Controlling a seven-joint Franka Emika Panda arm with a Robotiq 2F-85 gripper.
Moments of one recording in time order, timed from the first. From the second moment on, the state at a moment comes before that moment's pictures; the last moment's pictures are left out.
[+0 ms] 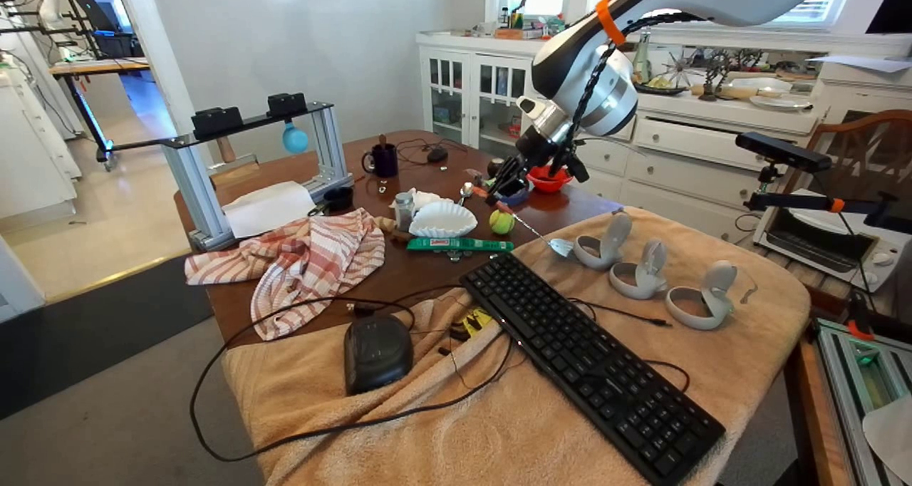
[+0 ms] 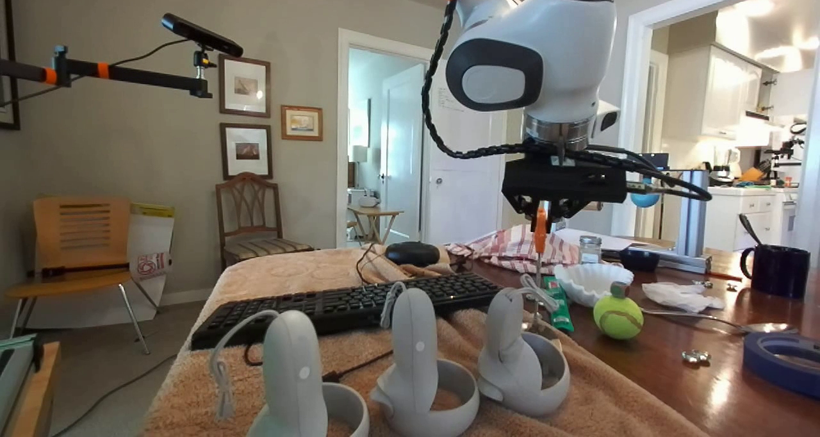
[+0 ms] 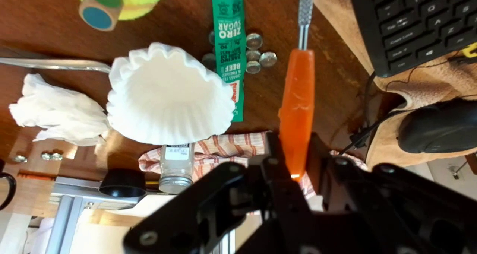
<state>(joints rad) -0.44 0.43 0.23 -1.96 0.91 2.67 -1.58</state>
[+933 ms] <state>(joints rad) -0.30 0.46 0.10 -1.96 0.85 2.64 -1.52</state>
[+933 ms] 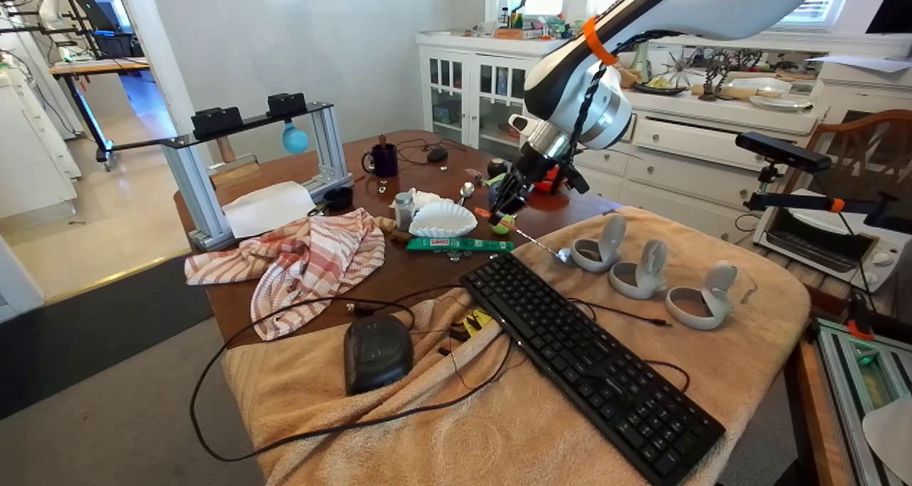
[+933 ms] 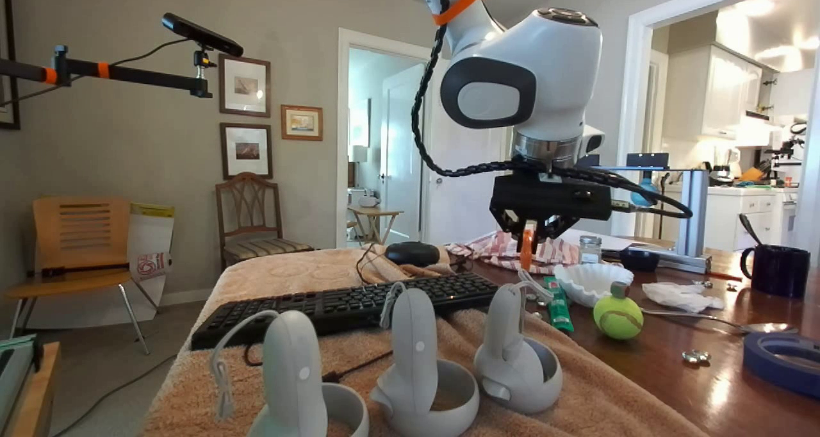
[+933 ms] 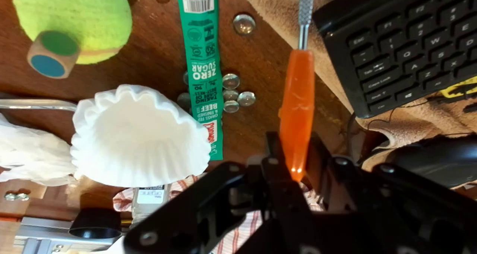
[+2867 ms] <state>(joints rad) -0.23 0.47 0.05 -2.01 0.40 2.54 -1.28</state>
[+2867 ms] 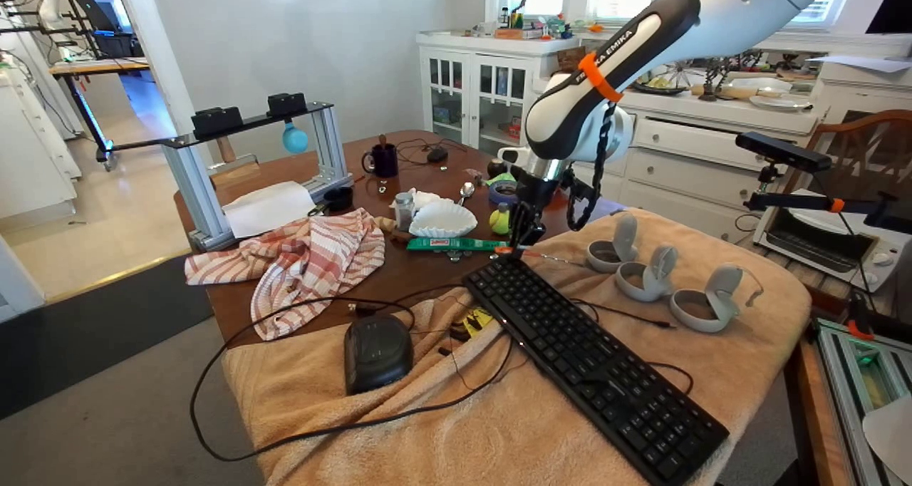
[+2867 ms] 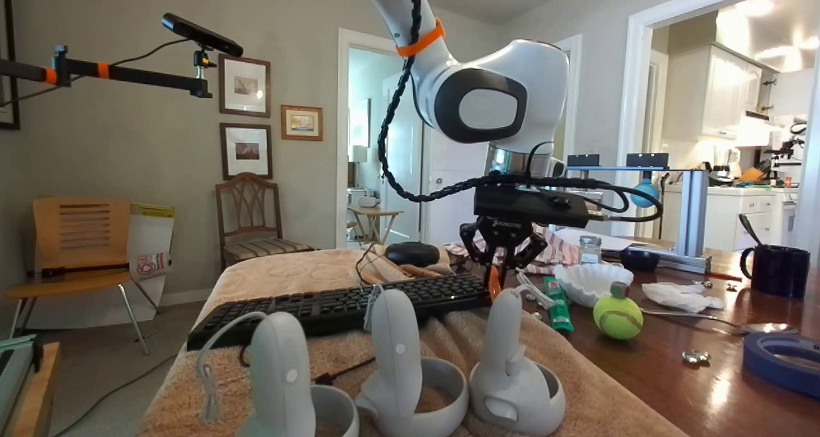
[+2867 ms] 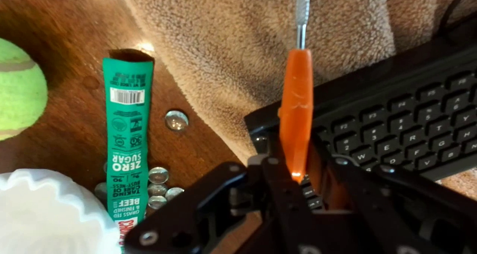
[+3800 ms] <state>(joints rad) -0.23 0.48 0.04 -1.93 0.26 2.41 -1.15</state>
